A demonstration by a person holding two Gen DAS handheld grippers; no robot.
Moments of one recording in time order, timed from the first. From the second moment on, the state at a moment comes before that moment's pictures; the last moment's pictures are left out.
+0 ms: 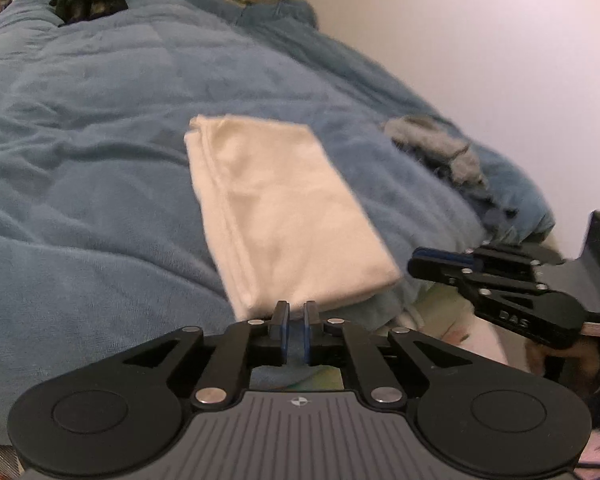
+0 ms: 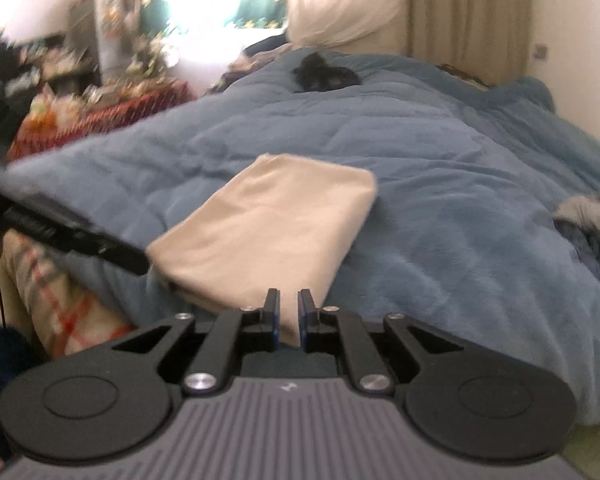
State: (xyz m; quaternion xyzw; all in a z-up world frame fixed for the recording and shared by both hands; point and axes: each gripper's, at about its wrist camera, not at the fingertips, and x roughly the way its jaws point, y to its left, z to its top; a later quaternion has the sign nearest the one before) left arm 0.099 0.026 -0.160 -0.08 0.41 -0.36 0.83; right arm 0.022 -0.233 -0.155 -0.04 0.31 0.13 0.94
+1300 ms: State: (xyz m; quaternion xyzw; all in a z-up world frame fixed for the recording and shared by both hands) left arm 0.167 -0.007 -0.174 -0.10 0.44 -0.36 0.82; right arm 0.087 -0.230 -0.168 -0.04 0.35 0.11 0.93
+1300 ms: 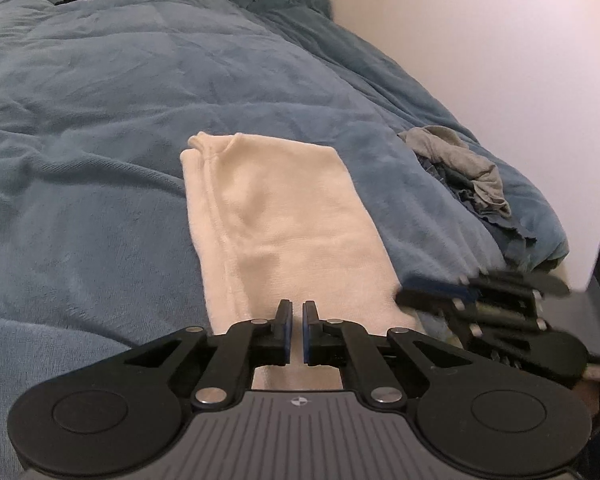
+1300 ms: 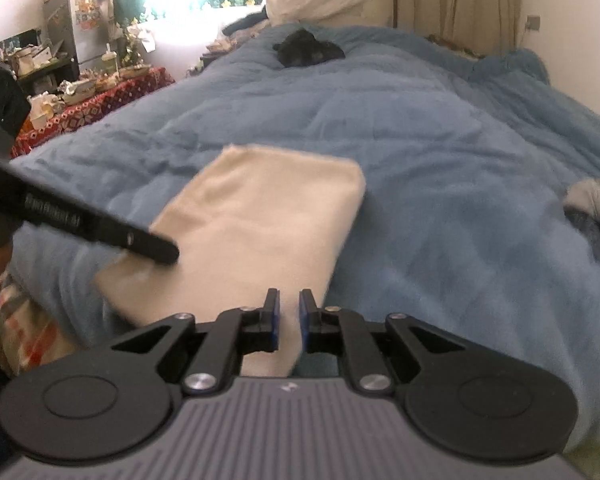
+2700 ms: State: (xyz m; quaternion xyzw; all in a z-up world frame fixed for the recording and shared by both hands) left arm 0.132 0.009 -0.179 -0.06 0.43 -0.35 0.83; right arm 0.088 -0.209 -0.182 -0.03 0.35 0.11 0.93
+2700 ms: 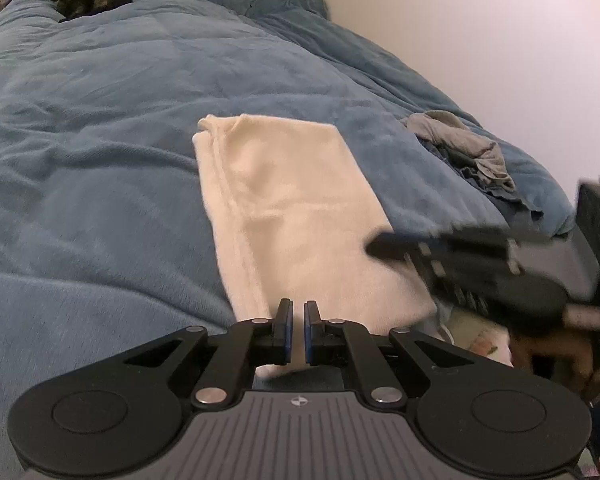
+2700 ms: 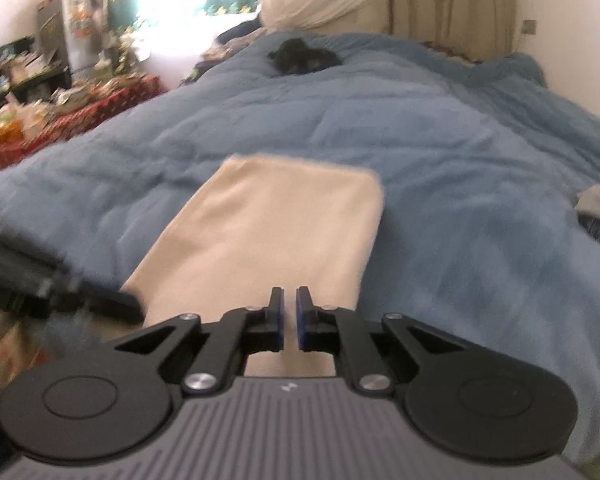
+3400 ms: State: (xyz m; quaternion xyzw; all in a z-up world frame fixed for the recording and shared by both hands) left arm 0.168 0.009 -0.177 -0.06 0.41 -0.30 0.86; right arm 0.083 -0.203 -0.173 -0.04 0.34 0.13 0.93
